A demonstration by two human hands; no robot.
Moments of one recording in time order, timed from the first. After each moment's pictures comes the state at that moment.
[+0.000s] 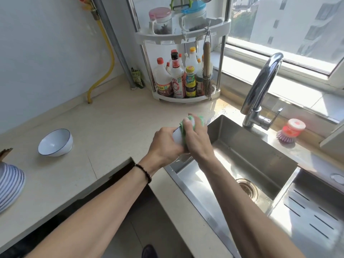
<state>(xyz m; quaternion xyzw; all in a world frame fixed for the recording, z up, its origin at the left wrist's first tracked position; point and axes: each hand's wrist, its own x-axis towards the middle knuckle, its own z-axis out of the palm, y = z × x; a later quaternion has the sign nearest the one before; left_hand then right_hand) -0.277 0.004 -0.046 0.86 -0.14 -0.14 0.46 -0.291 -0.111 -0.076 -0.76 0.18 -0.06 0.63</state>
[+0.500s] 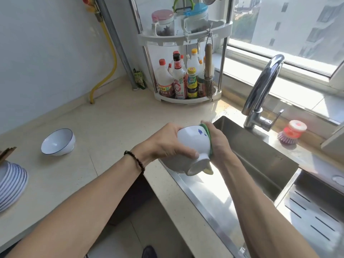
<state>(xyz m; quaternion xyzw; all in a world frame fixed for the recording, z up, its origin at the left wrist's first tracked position) -0.269 0.013 -0.011 0.81 -0.21 -0.31 0.44 -0.296 -0.147 -0.091 -0.48 0.27 0.00 0.83</state>
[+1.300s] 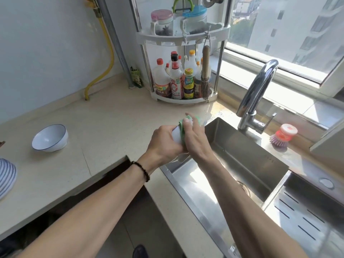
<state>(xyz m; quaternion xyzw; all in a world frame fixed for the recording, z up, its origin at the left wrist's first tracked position) -0.283 -0.002 -0.042 0.86 -0.15 -0.13 0.46 -0.300 -0.116 -0.063 -0.76 0.14 -0.06 0.63</state>
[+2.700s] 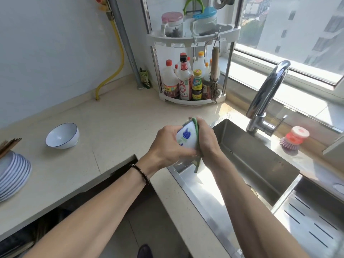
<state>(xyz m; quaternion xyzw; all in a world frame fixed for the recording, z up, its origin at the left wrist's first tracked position) -0.295 0.015 -0.024 0.85 -0.18 -0.14 0.47 -0.297 -0.113 -0.065 -0.62 0.20 -0.01 0.76</state>
